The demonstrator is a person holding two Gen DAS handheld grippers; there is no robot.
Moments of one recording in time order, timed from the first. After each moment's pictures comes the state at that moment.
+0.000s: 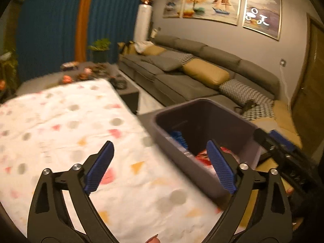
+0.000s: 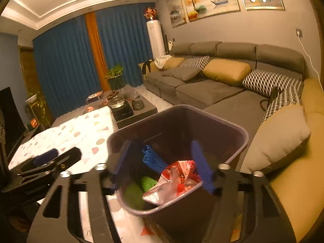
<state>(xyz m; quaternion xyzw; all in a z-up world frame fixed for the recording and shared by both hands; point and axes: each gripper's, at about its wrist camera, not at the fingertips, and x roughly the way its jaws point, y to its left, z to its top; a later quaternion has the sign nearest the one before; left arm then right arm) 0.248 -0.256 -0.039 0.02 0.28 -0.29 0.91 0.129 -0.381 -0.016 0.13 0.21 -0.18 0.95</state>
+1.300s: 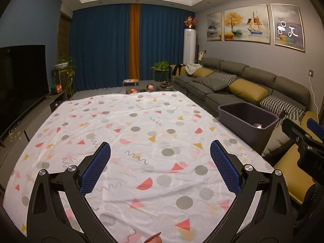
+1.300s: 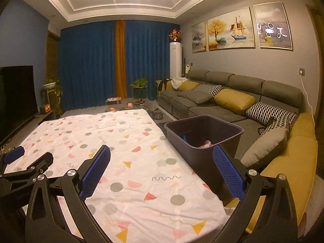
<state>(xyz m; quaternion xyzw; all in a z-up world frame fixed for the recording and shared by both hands) 0.058 -0.041 -0.003 0.01 0.21 -0.13 0.97 -0.009 -0.198 0.014 0.03 0.16 -0.15 0.97</state>
